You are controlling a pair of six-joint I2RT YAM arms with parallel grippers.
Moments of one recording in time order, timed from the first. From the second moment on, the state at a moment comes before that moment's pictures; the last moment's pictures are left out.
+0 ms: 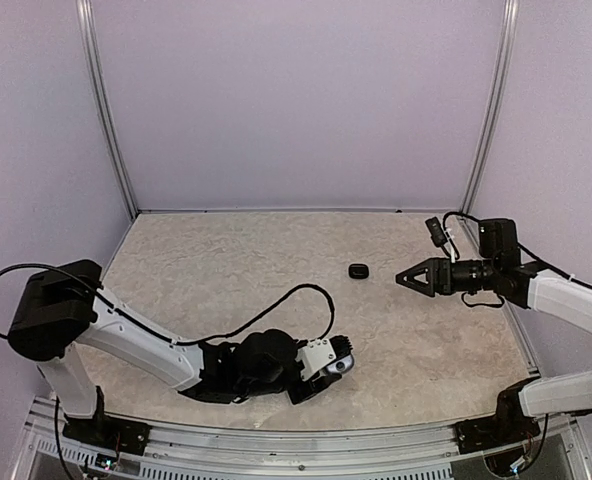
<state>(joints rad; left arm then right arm) -1.33 1.85 0.82 0.51 -0.22 0.14 0.24 1.14 0.67 -0.10 -0.82 0.25</state>
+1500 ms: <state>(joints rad) -1.35 1.61 0.97 0.48 -0.42 0.55 0.64 1.23 0.64 0.33 -1.06 0.44</state>
